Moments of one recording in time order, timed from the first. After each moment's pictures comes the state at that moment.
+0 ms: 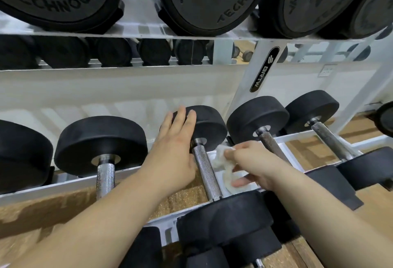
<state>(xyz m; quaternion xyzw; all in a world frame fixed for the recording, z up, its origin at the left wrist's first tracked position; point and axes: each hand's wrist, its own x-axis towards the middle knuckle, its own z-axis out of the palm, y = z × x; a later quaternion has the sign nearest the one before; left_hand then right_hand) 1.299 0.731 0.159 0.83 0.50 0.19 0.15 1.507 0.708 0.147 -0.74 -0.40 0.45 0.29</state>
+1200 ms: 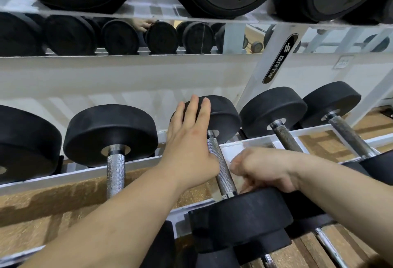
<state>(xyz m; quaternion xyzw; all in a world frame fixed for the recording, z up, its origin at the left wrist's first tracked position) 1.310 0.734 0.143 0.81 0.49 0.24 0.21 1.494 0.705 0.142 -0.71 -0.47 0.51 0.09</state>
